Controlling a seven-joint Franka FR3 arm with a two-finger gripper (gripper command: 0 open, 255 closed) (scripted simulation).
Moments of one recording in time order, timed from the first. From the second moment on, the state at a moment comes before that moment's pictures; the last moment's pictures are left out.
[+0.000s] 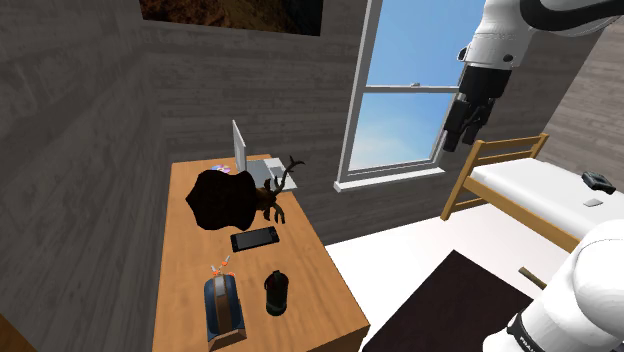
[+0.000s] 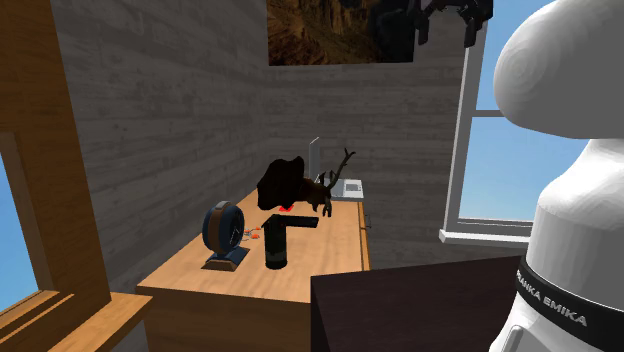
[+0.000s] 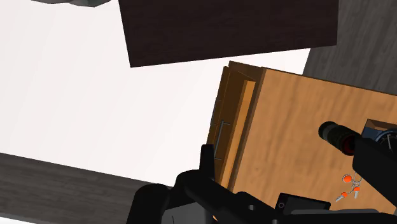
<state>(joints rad) -0.01 -0.76 -0.04 -2.35 0.00 1.56 0.00</state>
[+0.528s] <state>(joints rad) 0.02 -0.71 0.03 -2.48 0.07 1.74 0.08</state>
